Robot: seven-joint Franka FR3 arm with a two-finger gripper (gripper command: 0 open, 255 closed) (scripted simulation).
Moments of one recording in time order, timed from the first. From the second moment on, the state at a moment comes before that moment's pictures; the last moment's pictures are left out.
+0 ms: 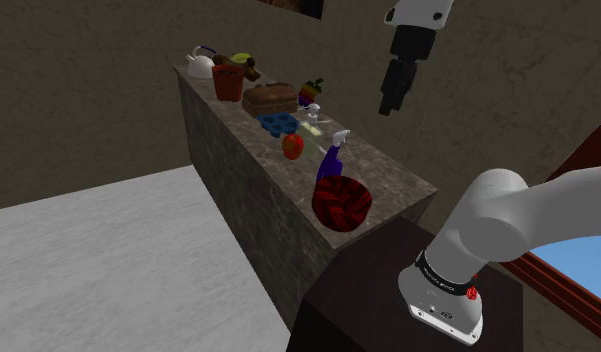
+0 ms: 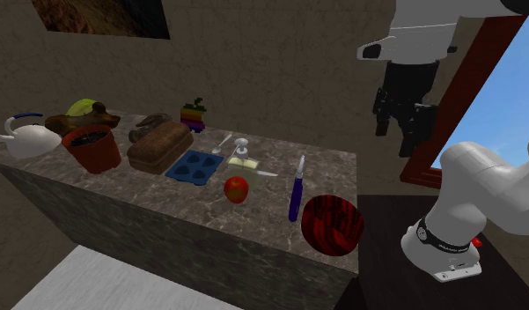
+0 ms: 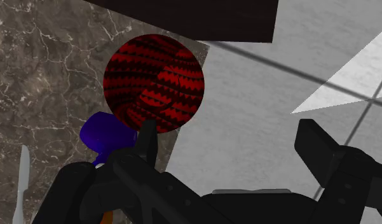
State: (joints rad) arm -0.01 -0.80 -0.06 -2.32 0.09 1.43 -0.10
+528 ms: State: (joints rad) arm -0.02 -0.66 -0.10 -2.35 0.04 1.62 -0.18
